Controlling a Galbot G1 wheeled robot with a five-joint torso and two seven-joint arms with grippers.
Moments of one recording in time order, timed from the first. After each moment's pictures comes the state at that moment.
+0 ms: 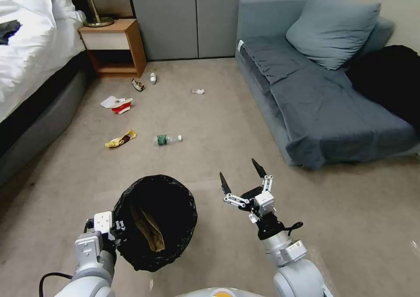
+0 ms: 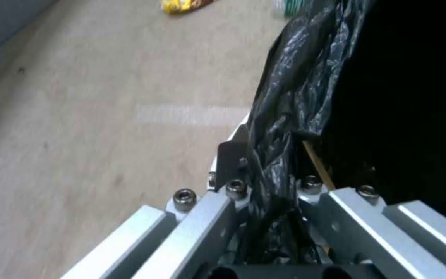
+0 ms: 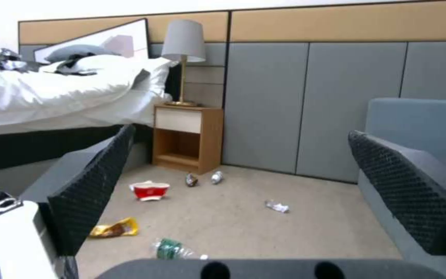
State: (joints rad) left arm 1.82 -1.47 -0.65 -2.35 -0.22 0.62 -0.28; right arm -1.54 1.31 0.22 1.99 0.03 0.43 -0.05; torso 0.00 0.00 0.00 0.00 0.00
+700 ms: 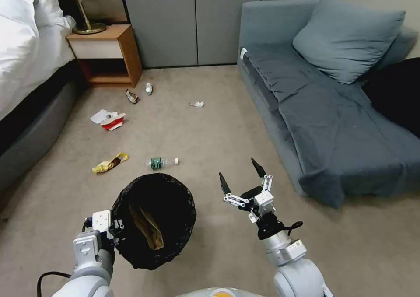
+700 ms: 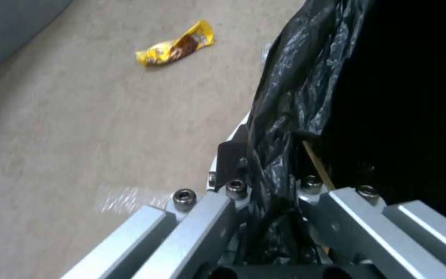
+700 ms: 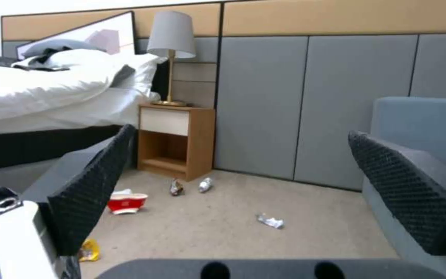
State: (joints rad) left arm 1.82 -1.47 -0.66 -2.35 -0.22 0.62 -0.28; right arm -1.53 1.31 0.21 2.00 0.03 0.43 -0.05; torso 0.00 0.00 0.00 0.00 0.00
